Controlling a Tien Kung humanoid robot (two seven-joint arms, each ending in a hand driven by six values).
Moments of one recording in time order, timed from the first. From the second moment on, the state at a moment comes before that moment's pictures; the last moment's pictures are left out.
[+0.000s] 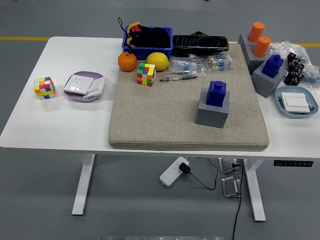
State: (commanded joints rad) left arm -0.04 0.26 -0.68 -0.26 0.49 0.14 0.05; right arm 0.30 -0.61 1.56 1.04 -1.19 -0.06 0.11
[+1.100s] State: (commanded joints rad) left arm -0.05 0.26 -0.61 -0.27 0.51 0.04 0.13; right arm 0.29 -0.60 1.55 1.04 -1.18 -0.06 0.10
